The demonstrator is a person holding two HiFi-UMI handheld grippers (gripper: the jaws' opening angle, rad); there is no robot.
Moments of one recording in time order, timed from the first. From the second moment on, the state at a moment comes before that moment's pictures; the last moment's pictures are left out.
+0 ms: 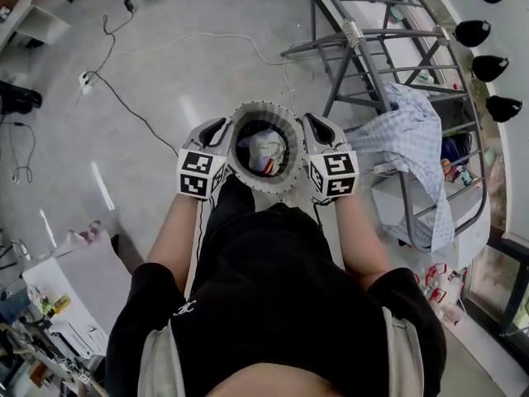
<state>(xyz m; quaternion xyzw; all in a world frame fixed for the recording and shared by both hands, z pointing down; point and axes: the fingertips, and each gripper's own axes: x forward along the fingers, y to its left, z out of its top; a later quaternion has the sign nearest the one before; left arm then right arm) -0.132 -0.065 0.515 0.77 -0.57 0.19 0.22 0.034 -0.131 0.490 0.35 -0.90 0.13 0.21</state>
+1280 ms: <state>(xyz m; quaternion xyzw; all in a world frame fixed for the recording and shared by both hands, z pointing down) -0.159 -0.098 0.914 0.77 -0.40 0.31 0.39 0.020 -0.047 1.086 0.47 -0.62 0.42 0.46</state>
